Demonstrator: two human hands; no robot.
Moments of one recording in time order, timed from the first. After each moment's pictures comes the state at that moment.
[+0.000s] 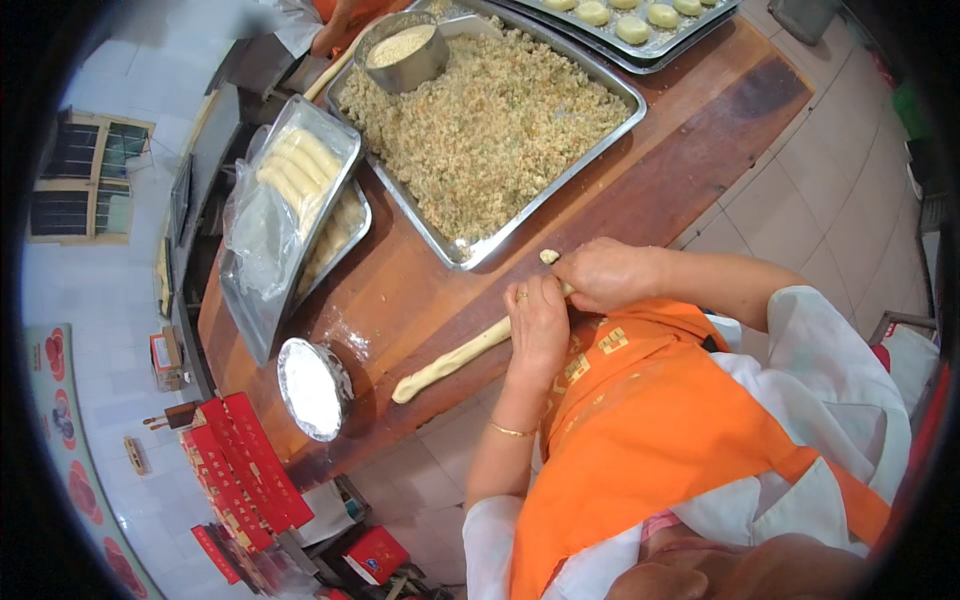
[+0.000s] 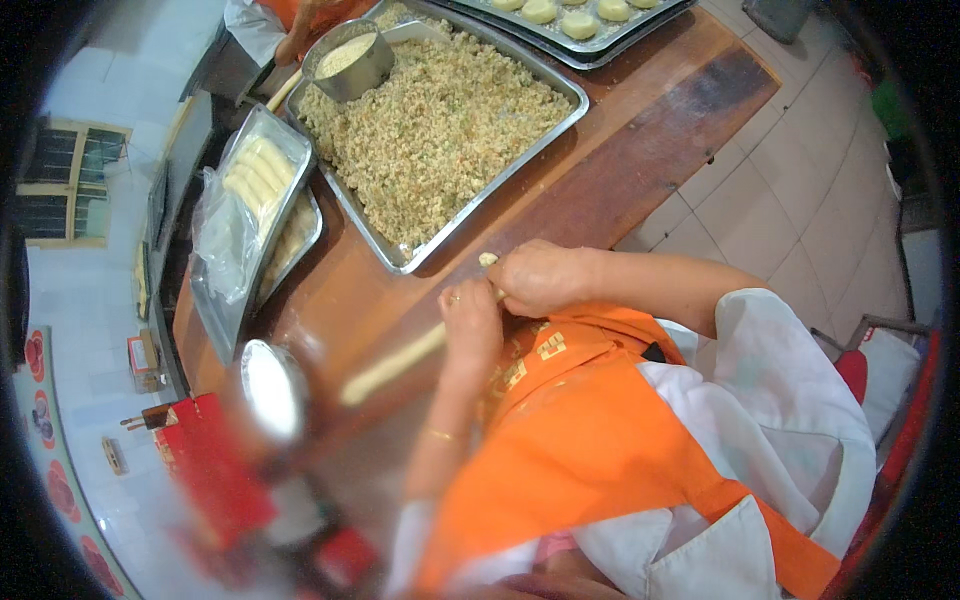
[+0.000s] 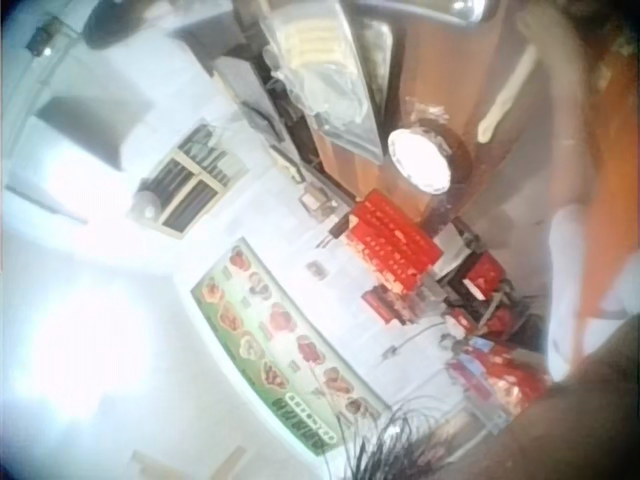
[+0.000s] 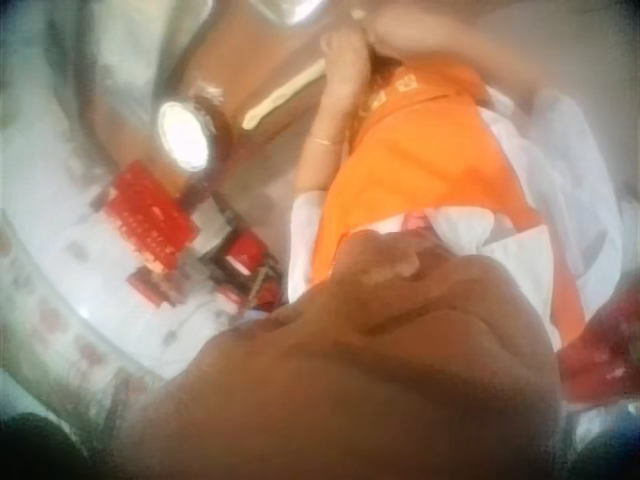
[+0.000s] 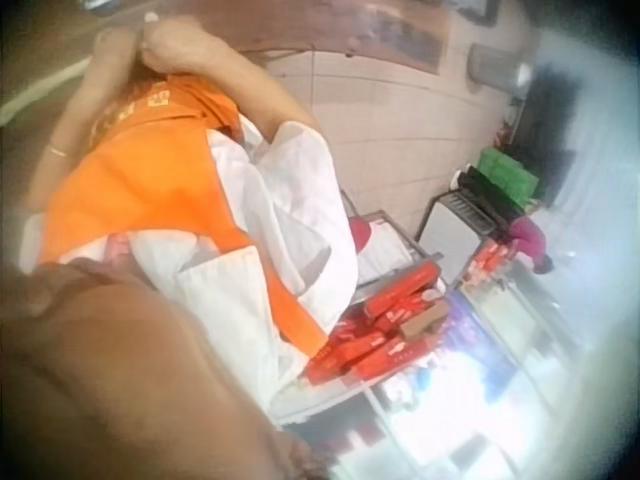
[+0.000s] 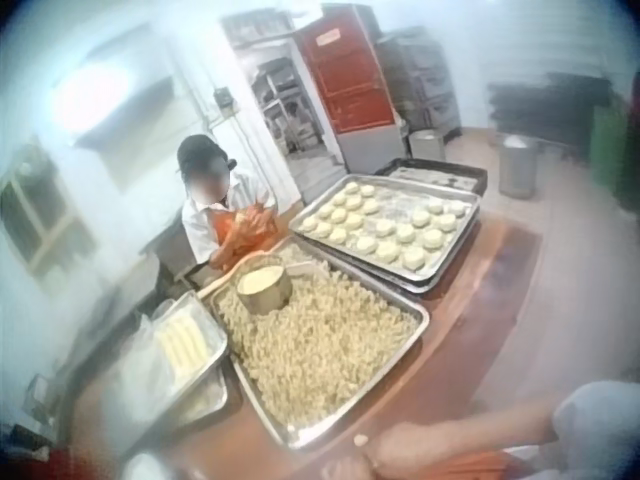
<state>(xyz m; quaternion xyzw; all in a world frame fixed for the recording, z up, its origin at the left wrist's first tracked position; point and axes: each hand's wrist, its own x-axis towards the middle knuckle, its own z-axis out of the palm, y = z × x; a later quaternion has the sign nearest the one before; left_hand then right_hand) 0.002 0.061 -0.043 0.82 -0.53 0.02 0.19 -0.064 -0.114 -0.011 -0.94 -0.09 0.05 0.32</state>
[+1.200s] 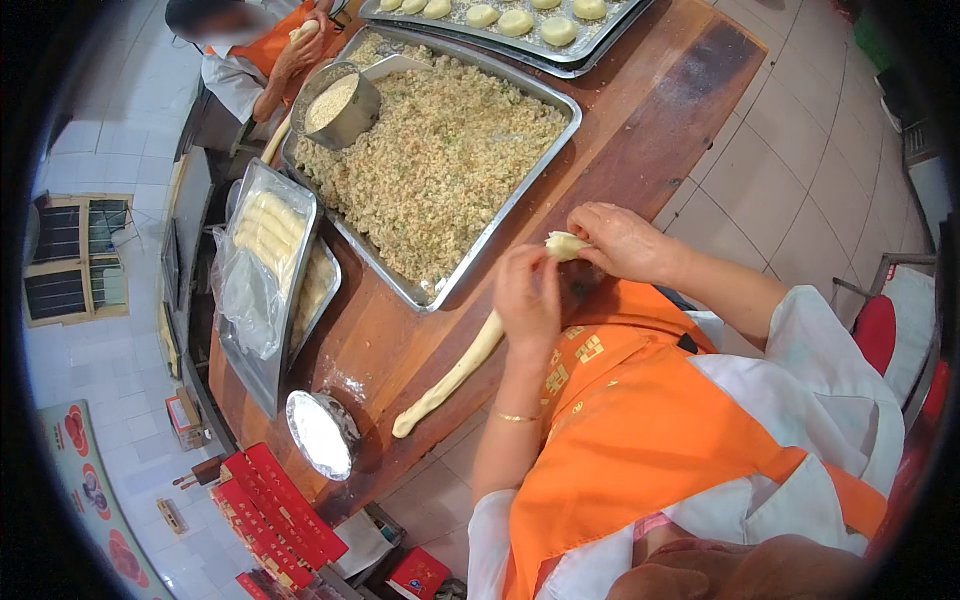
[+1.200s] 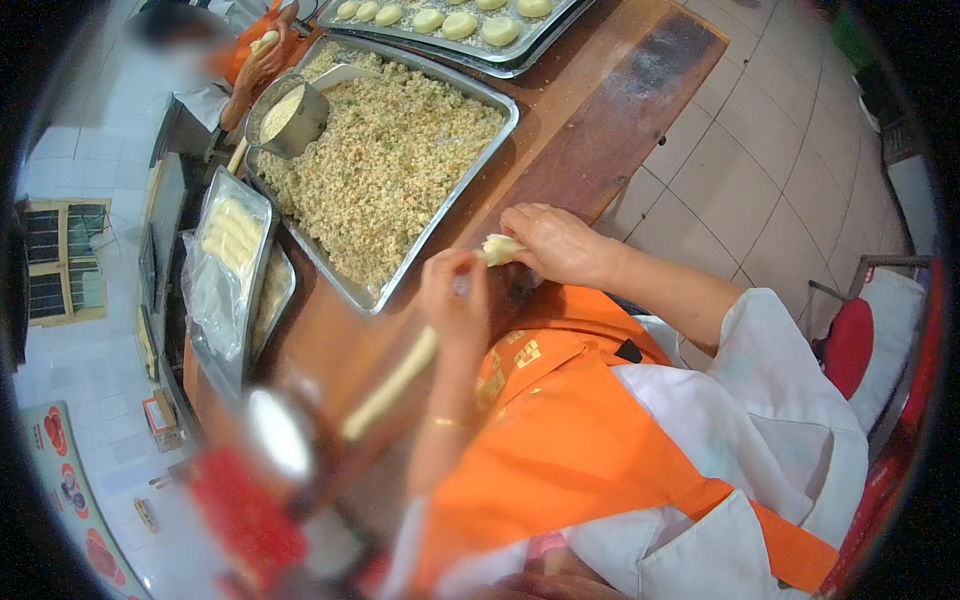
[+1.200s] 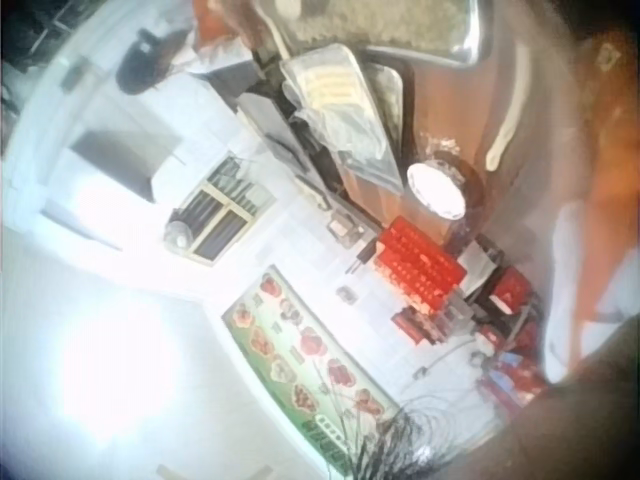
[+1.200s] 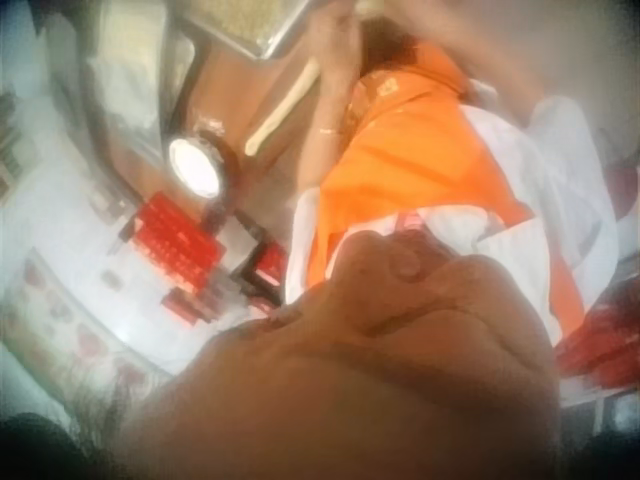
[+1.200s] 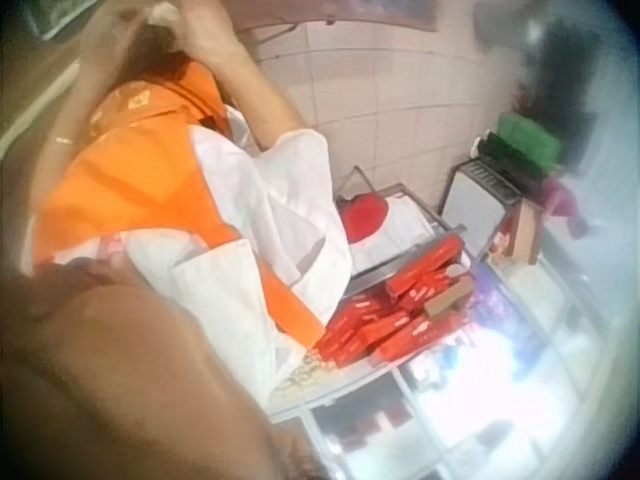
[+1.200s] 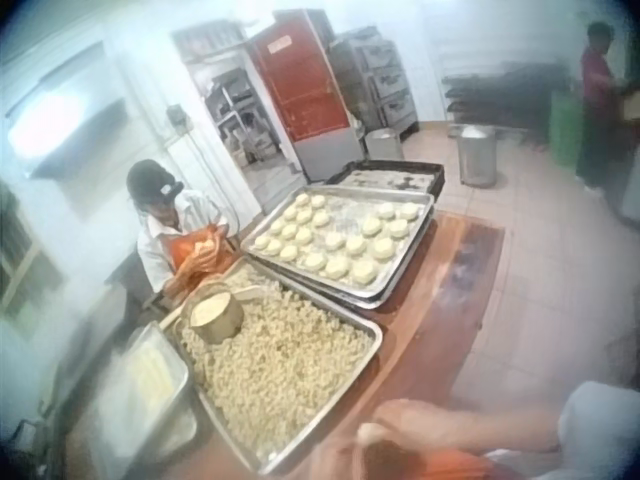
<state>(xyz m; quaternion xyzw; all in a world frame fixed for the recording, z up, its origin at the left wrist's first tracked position) -0.009 -0.027 -0.018 0.75 -0.46 -0.01 0.48 -0.122 -0.179 -0.033 -0.91 0.12 -0.13 0.37</state>
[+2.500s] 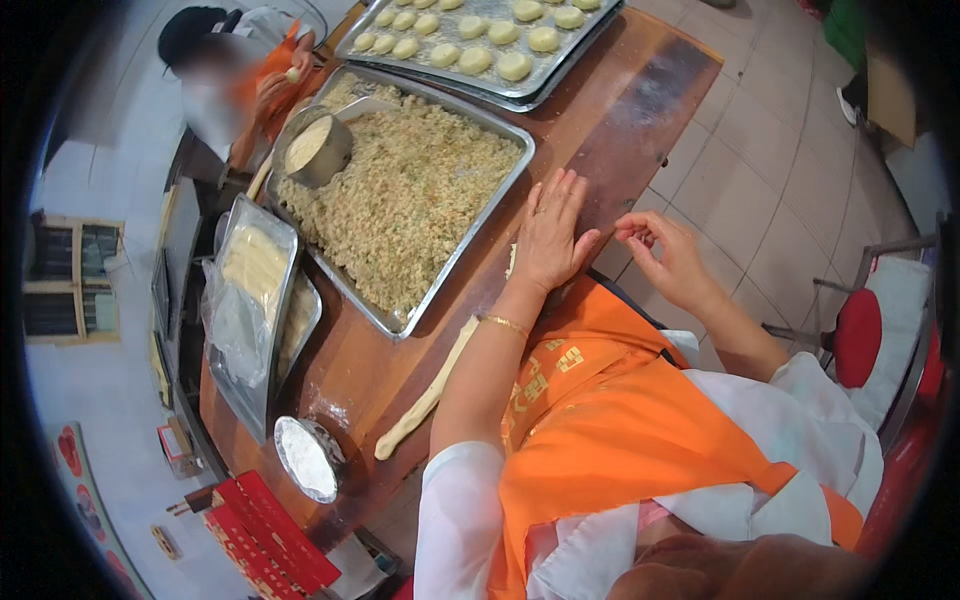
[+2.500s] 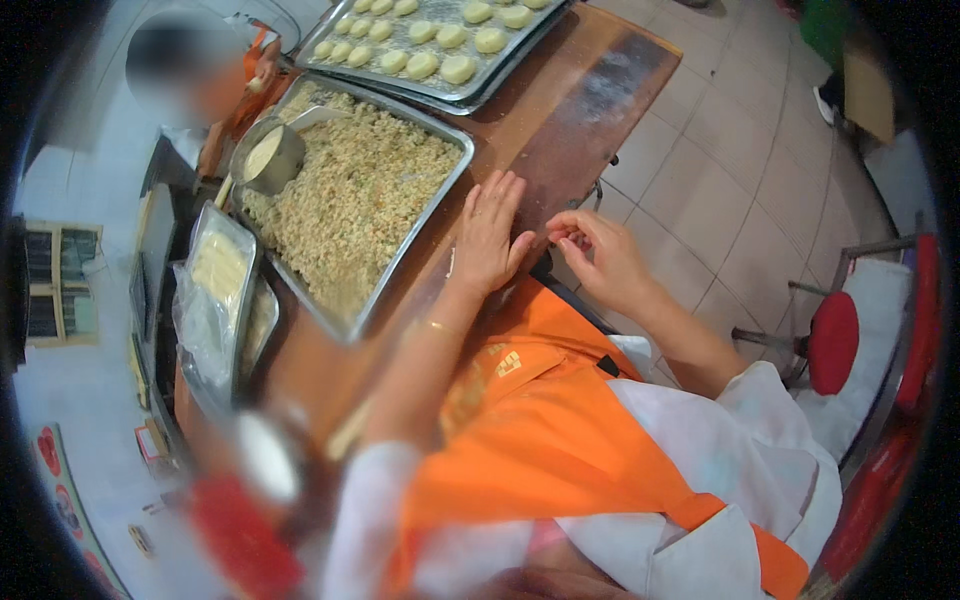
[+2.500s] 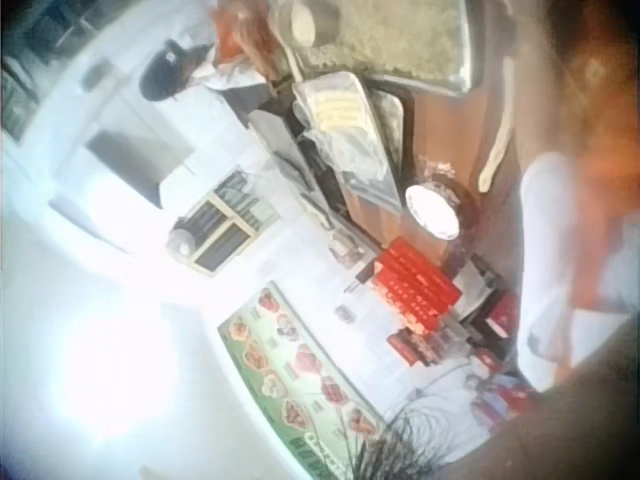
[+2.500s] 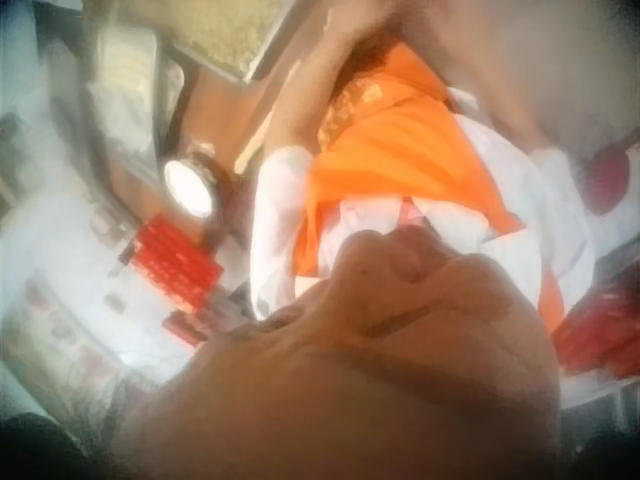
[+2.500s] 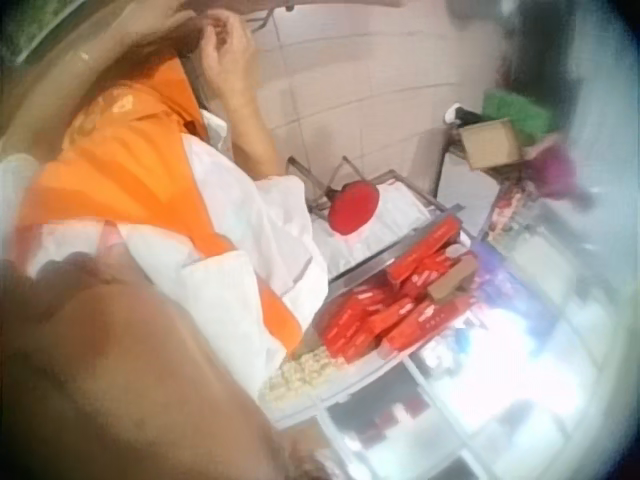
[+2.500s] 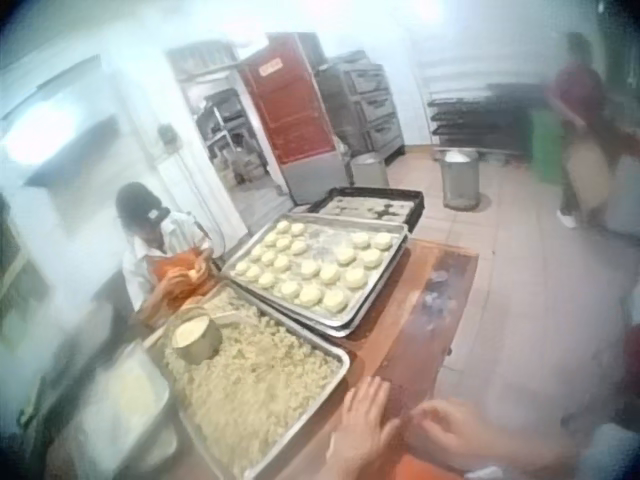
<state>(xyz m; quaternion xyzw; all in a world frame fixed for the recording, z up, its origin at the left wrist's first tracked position) -0.015 -0.140 -0.045 0.61 -0.75 -0.04 0.24 -0.226 -0.186 0.000 -0.79 0.28 -0.33 0.44</state>
